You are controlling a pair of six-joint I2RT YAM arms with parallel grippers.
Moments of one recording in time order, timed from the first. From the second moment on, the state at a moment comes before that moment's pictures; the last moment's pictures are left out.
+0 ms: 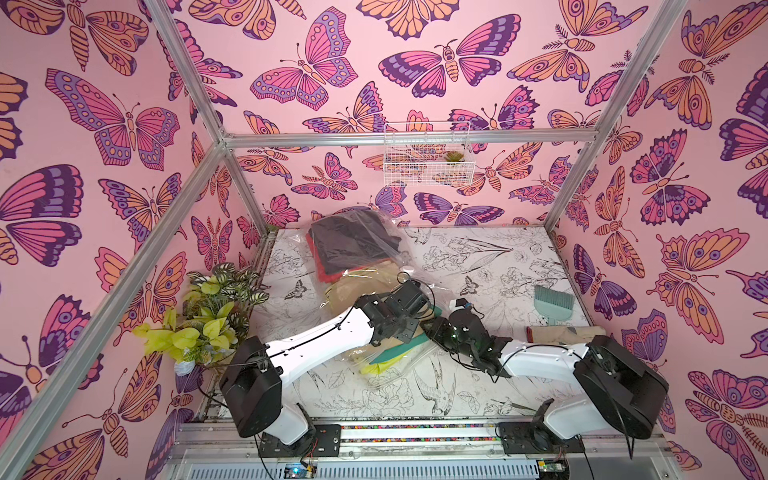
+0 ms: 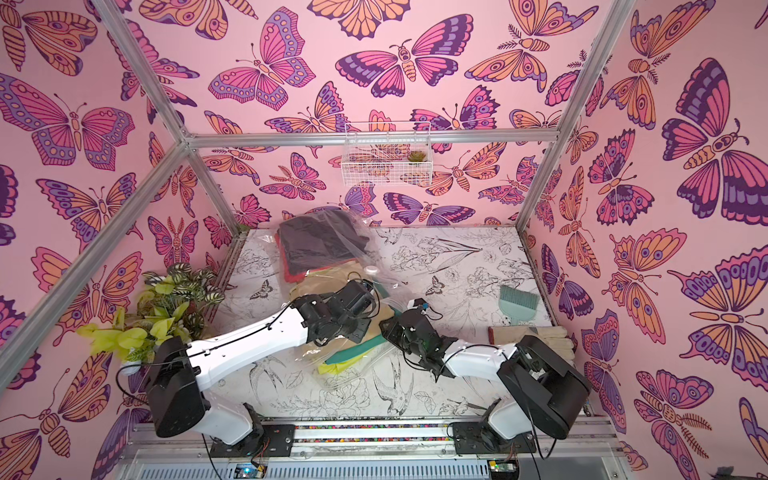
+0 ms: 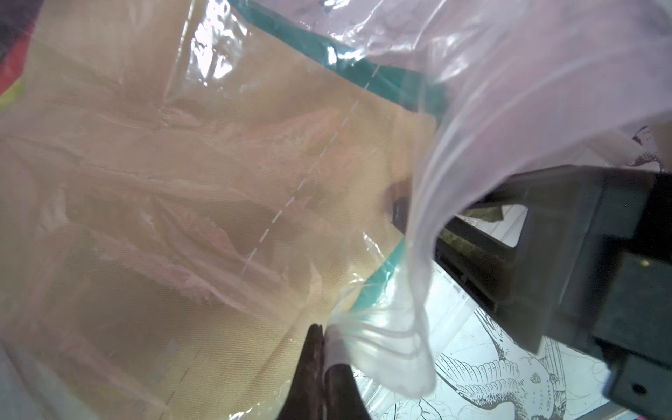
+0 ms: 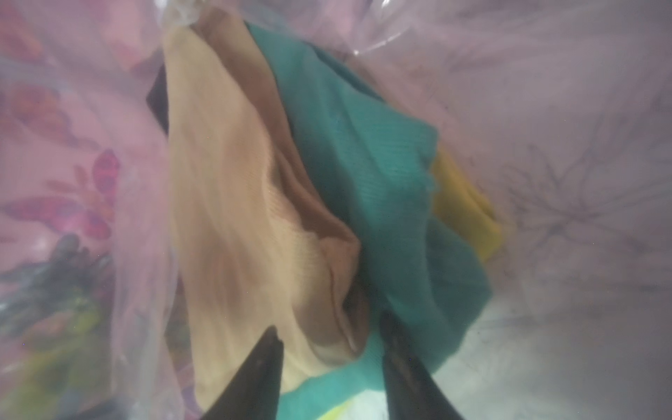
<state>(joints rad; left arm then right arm) -0.90 1.53 1.21 -0.78 -0.23 -0.34 0.79 1.47 0.53 0.36 0.02 1.25</state>
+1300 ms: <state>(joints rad) -0.86 1.50 1.19 -0.75 -0.20 -0.35 0.77 1.52 0.68 0.24 -0.05 1.14</state>
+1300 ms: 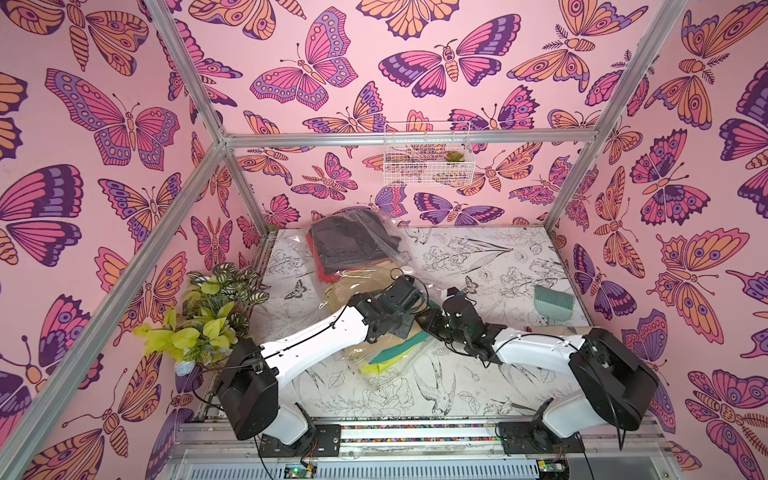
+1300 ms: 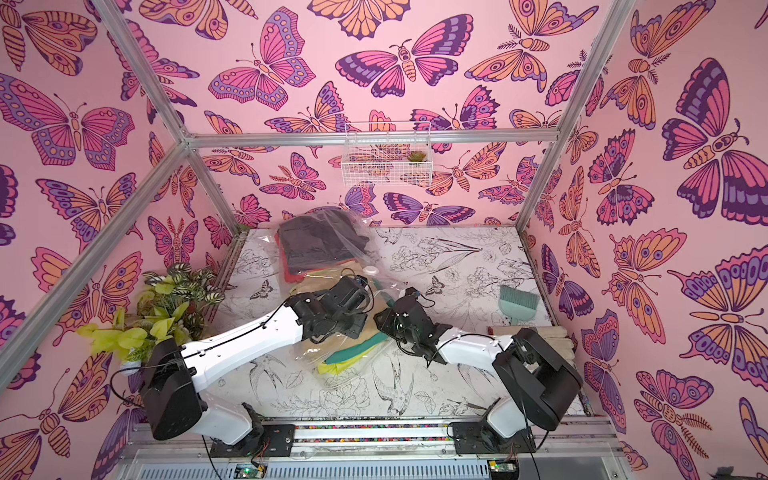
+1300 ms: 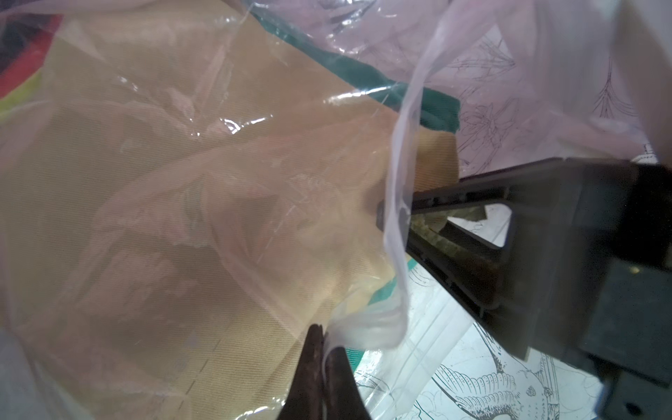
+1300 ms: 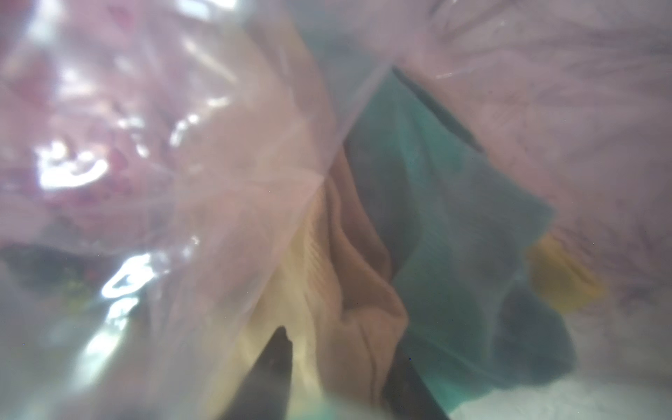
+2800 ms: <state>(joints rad) -0.83 1.44 1.17 -0.74 -0.18 -0.34 0.76 1.31 0.78 -0.08 -0.07 0.96</state>
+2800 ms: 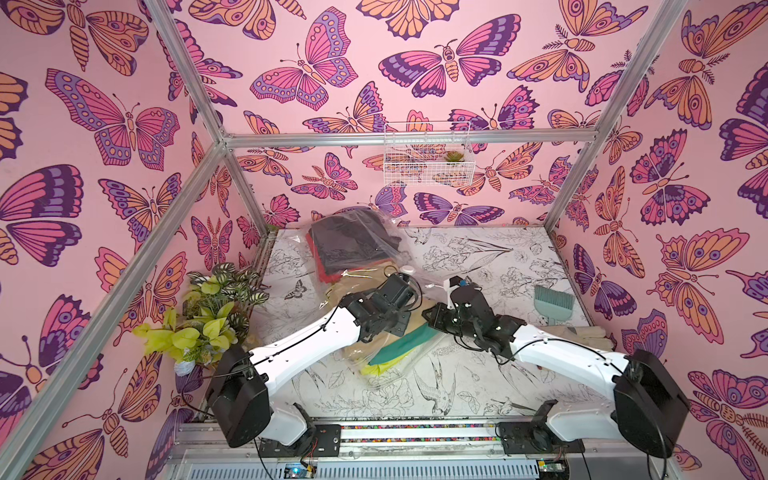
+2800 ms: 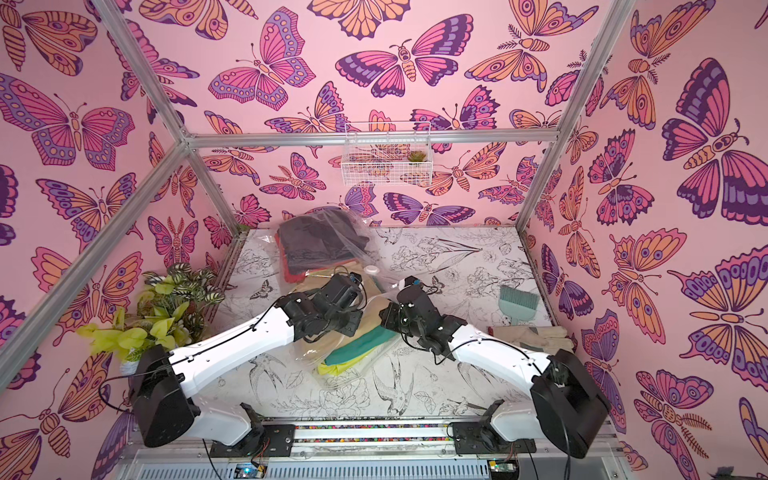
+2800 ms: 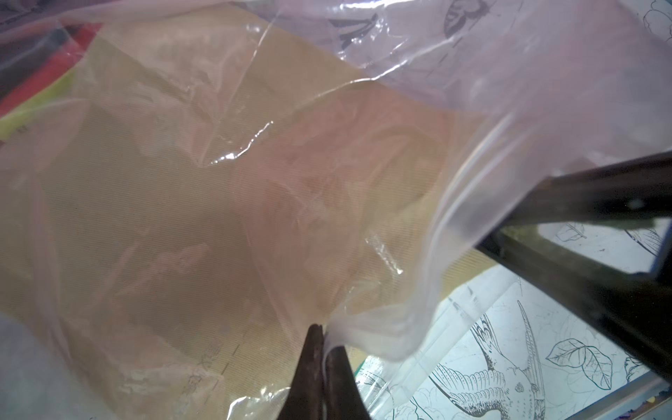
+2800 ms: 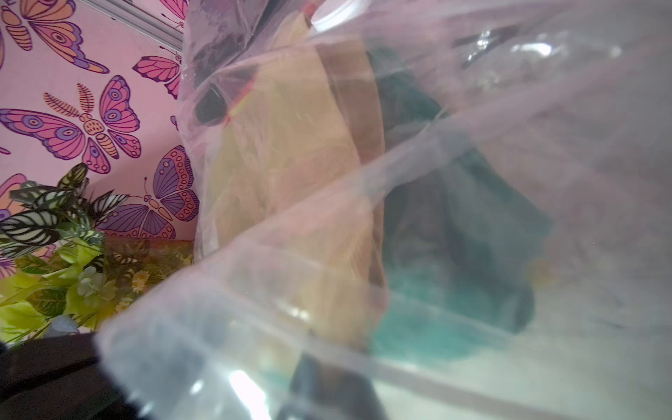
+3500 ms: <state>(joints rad) -0.82 1.49 1.17 -0.72 -0.14 -0.34 0.75 1.04 0.61 -0.25 -0.05 0.97</state>
